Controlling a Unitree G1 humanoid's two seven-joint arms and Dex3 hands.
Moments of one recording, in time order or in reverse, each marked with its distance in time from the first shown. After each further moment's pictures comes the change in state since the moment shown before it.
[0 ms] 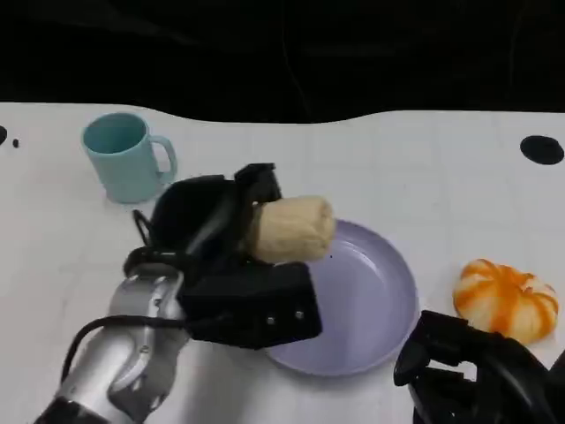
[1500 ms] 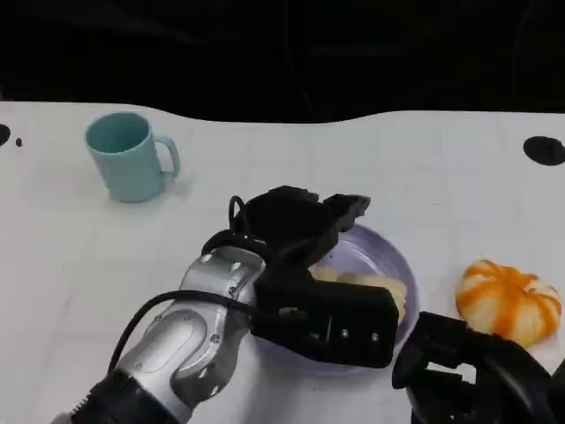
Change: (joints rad) left arm -0.103 -0.038 -0.165 -0.023 0.078 0.052 -0.320; right arm 0.014 0.000 0.005 -0.031 0.005 0.007 -0.001
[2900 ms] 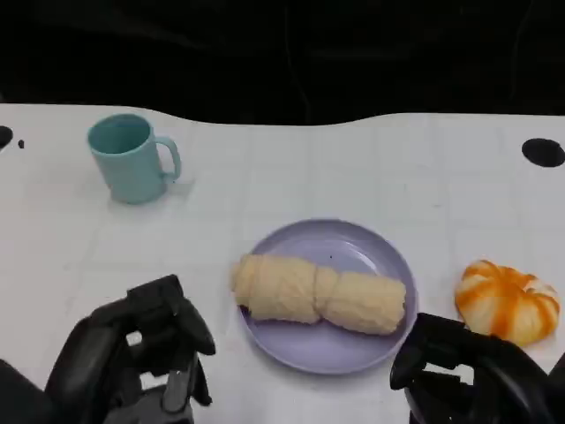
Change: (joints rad) left arm 0.916 -0.061 0.613 -0.732 -1.080 0.026 0.078; right arm -0.002 0.001 0.004 -0.002 0.002 0.015 -0.004
